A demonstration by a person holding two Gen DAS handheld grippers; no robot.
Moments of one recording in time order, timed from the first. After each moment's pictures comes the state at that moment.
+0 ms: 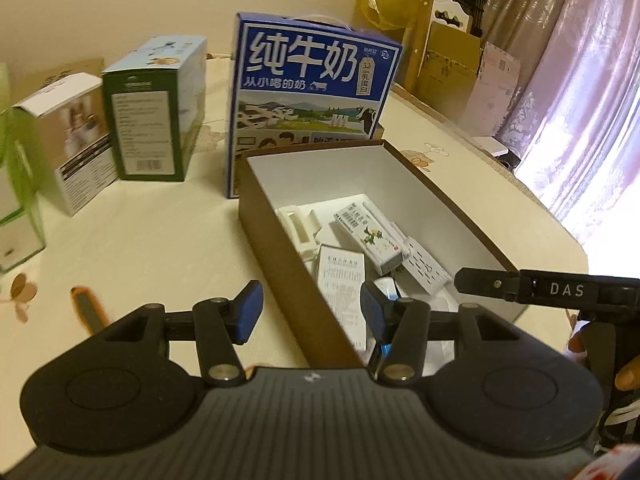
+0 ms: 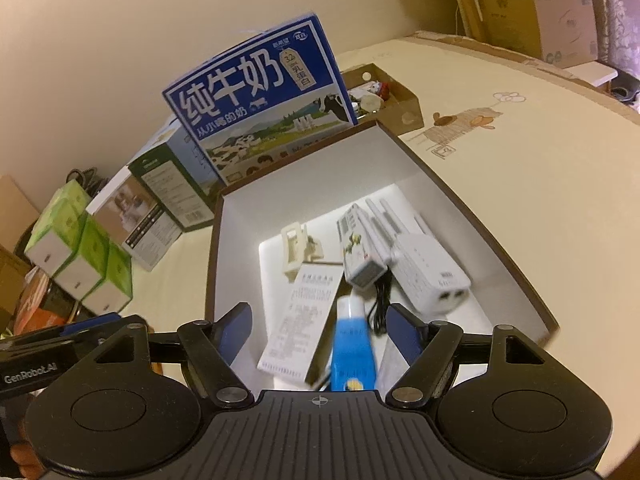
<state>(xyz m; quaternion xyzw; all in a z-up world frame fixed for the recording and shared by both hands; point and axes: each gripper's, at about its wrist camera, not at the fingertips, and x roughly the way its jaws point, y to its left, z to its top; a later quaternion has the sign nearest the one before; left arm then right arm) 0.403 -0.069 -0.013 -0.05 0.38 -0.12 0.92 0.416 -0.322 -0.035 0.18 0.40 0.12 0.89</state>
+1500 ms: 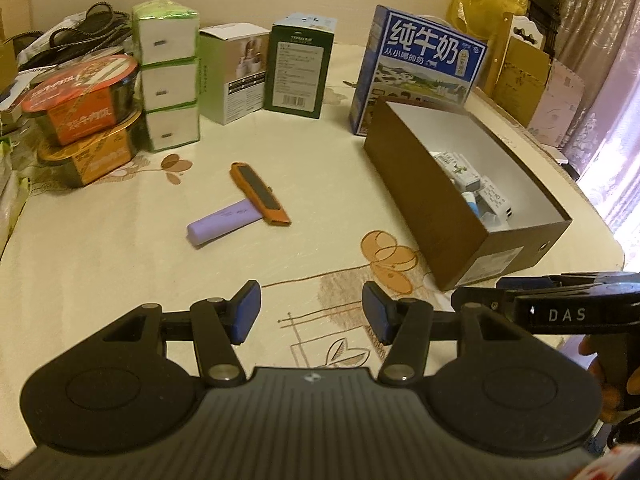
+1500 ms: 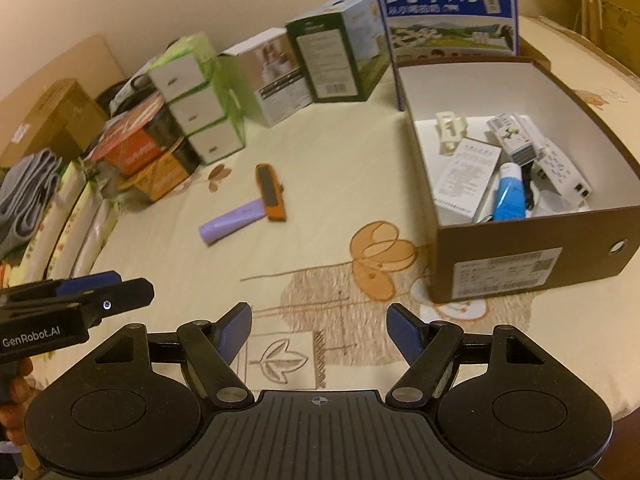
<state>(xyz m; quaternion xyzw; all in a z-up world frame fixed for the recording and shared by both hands) 0.212 0.037 -0.025 -0.08 0.39 0.00 0.92 0.280 -0.177 -0.049 0.06 0.45 0.26 0.85</state>
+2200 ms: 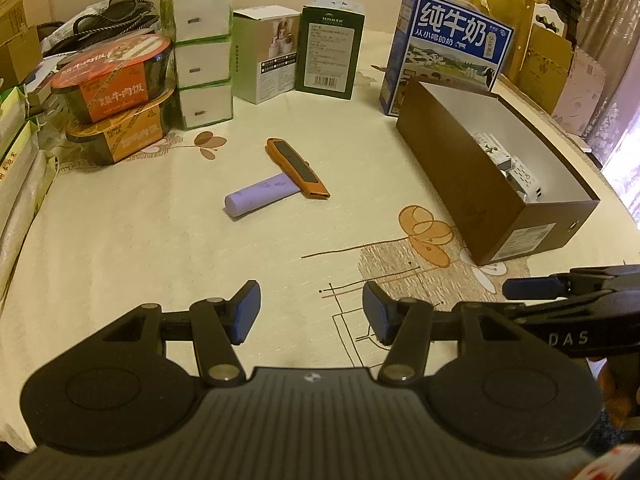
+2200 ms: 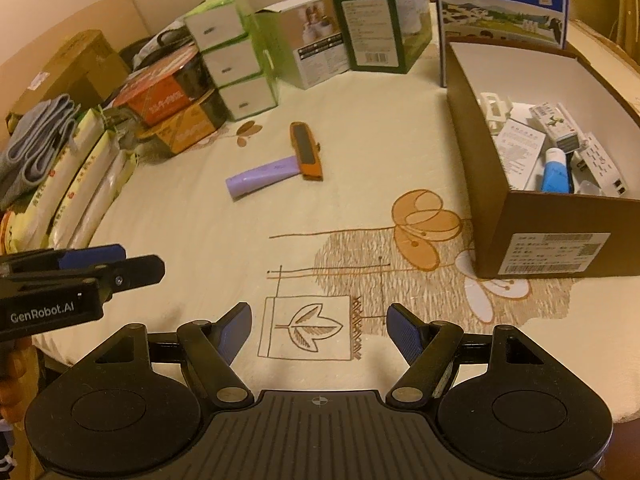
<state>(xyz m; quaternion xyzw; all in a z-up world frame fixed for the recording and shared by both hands) 0.194 0.053 -0.045 -0.07 0.41 0.03 0.91 0.261 -0.138 -0.071 0.02 0.47 0.29 0.83</state>
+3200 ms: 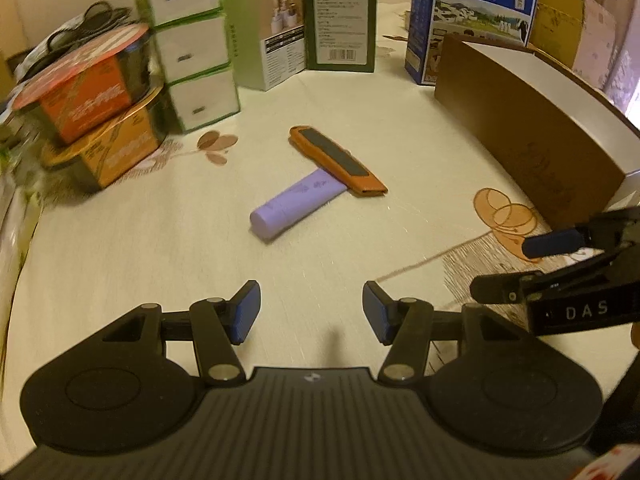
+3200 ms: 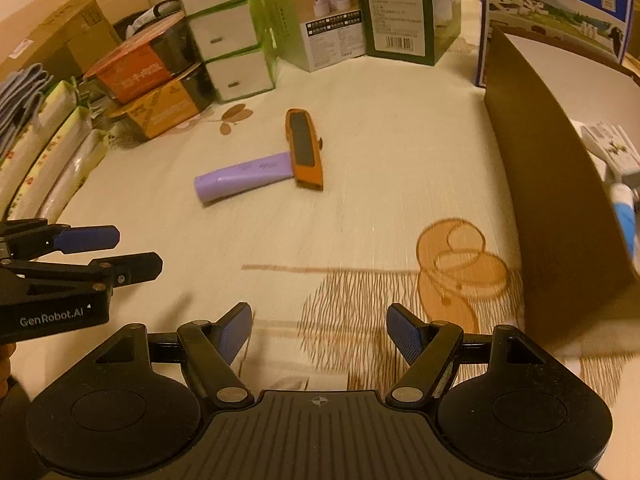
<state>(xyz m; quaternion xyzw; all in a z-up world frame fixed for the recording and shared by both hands) 0.278 0.093 -0.115 0.01 0.43 0.03 0.90 0.340 -0.080 -0.135 -0.03 0.46 0.29 0.84</state>
